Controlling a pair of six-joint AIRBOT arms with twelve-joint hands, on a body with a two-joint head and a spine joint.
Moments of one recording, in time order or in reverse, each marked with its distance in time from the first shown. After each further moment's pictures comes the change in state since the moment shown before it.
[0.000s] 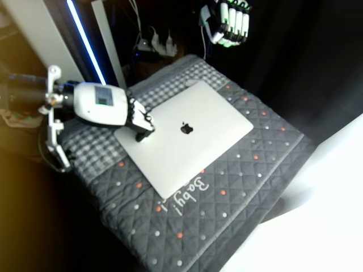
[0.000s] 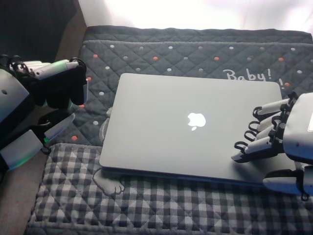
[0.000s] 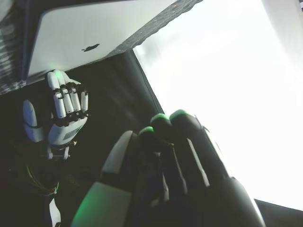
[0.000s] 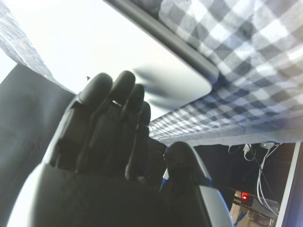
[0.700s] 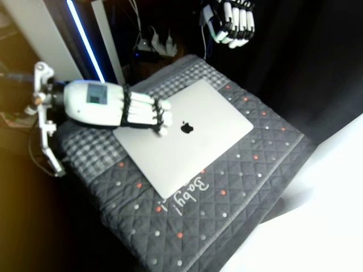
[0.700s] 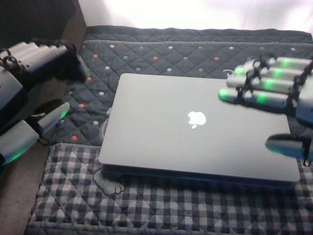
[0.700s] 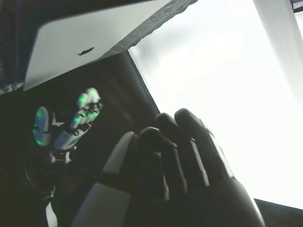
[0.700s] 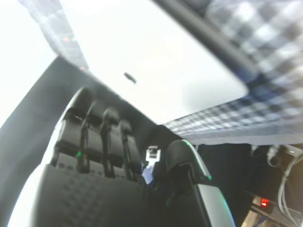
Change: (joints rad) left arm 0.000 0.001 0.012 -0.037 -0.021 0.010; right arm 0.000 0.040 0.002 0.264 0.151 -0.201
